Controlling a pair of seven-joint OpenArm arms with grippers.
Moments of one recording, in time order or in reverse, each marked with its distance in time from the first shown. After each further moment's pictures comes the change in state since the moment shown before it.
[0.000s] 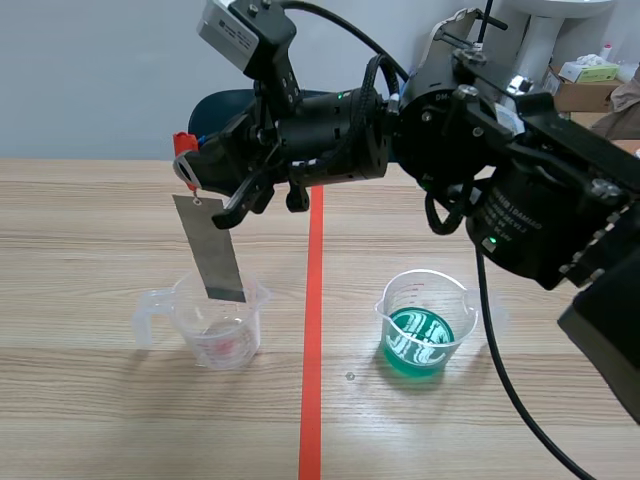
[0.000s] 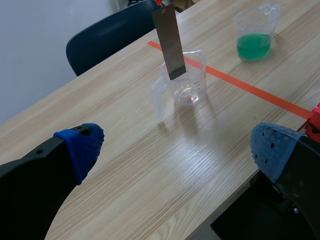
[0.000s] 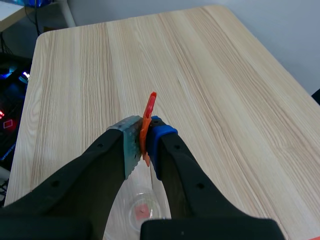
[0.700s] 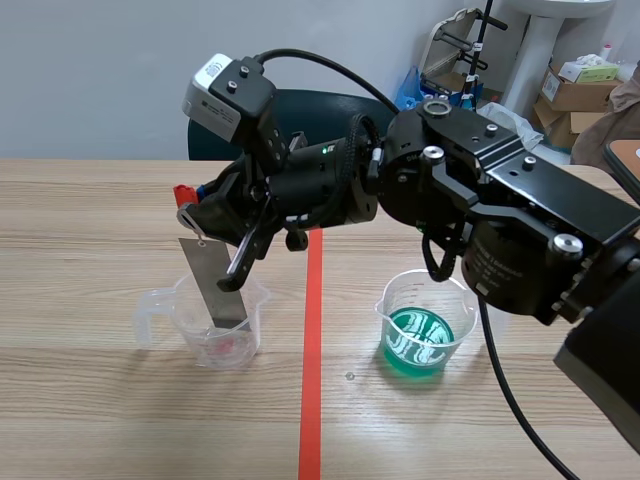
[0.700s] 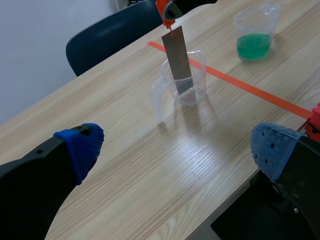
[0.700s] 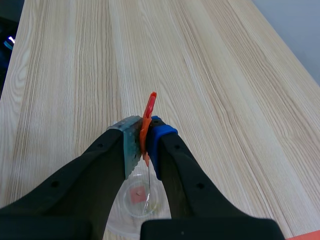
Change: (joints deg) left arm 0.0 0.0 0.0 0.0 0.0 0.0 0.0; right arm -2.2 0.0 -3.3 -1.8 -12.1 0.0 7.0
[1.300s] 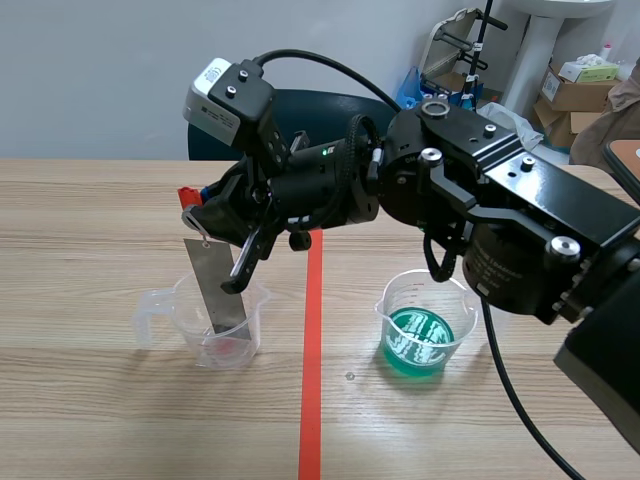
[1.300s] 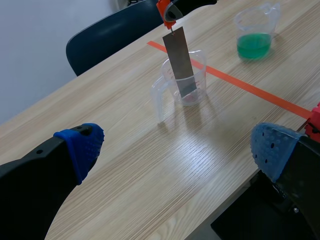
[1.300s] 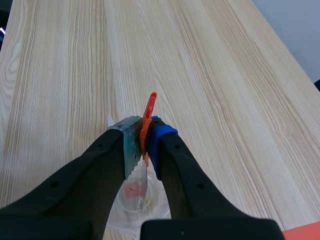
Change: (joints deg) left arm 0.0 0.0 0.0 0.0 0.0 0.0 0.0; right arm 0.0 0.0 0.0 0.0 -2.1 0.0 0.0
